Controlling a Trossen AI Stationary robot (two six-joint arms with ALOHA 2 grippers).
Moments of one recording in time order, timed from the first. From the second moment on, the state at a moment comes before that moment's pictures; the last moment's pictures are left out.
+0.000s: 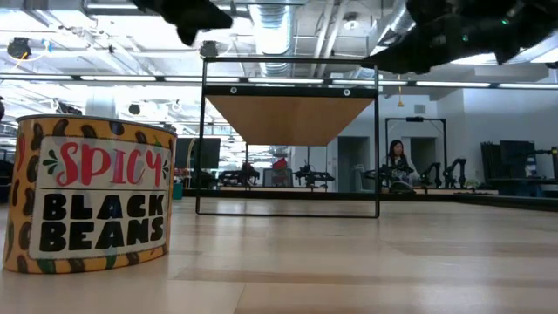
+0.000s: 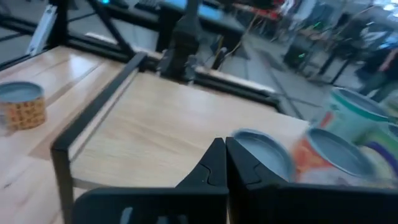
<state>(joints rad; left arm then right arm) 0.13 0.99 0.83 -0.15 0.01 0.07 -0.20 0.92 0.45 0.32 -0.15 -0.33</state>
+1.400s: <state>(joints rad) -0.49 1.64 1.16 -0.60 0.03 -1.14 -0.13 0.69 0.31 0.24 -0.13 -0.27</state>
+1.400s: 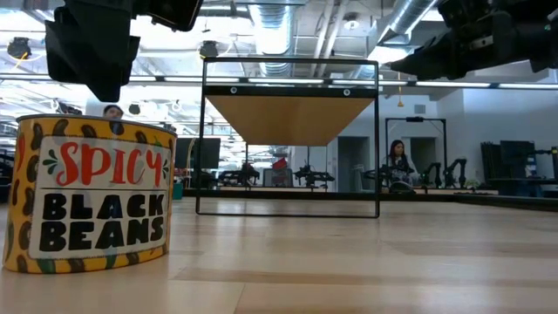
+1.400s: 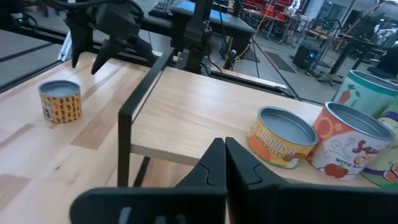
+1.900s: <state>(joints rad) -0.49 1.74 1.17 -0.56 0.03 -1.11 -0.09 0.69 0.31 0.22 -0.07 -0.26</state>
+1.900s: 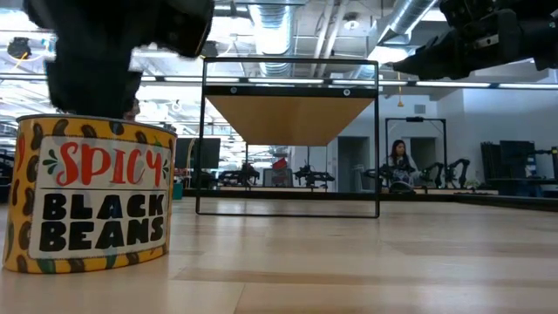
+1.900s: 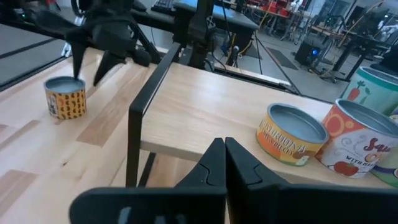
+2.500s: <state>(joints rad) -0.51 1.78 1.20 -0.61 -0.01 -1.06 -0.09 0.69 0.31 0.22 -0.07 -0.26</state>
